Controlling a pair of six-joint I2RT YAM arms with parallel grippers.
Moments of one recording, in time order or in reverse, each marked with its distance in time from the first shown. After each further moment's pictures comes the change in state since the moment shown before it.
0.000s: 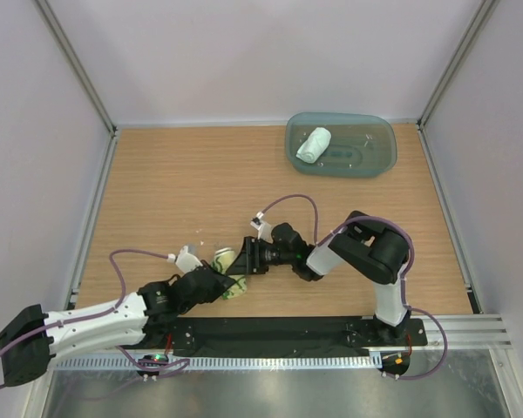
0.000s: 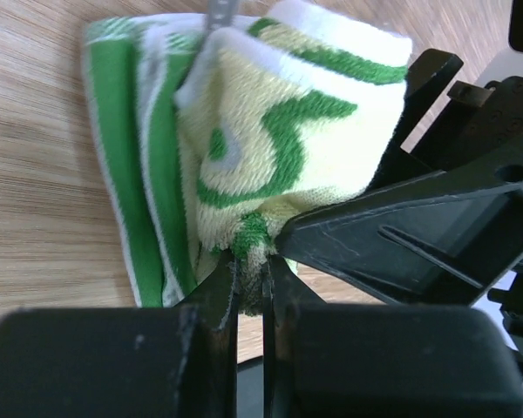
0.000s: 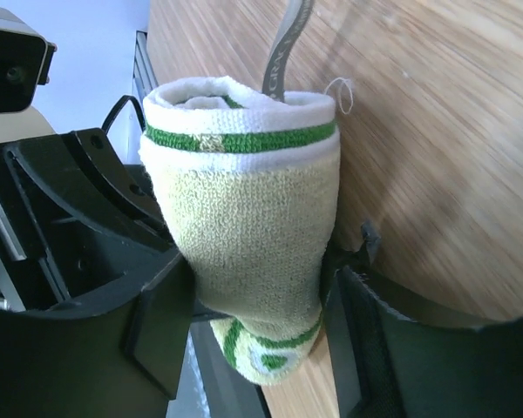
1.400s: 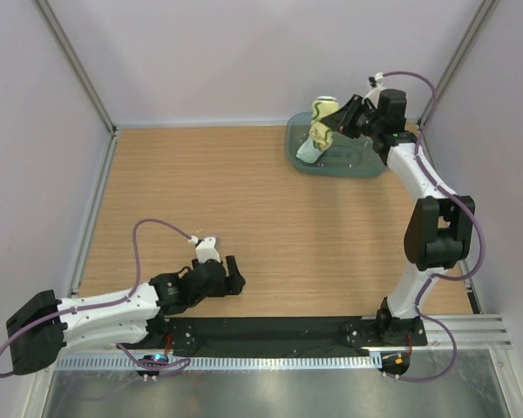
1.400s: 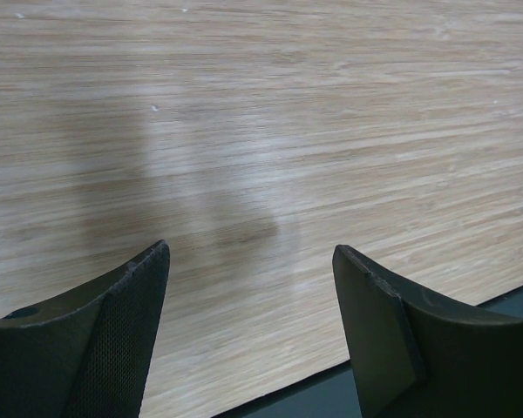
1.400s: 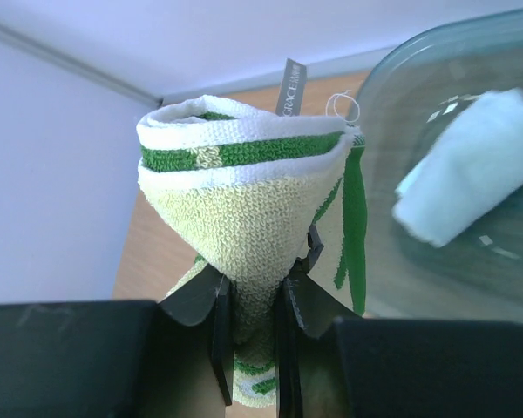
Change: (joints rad) left arm 0.006 0.155 0.115 -0.010 0.009 0.542; right arm -0.821 -0.164 0.854 -0.959 -0.044 -0.376
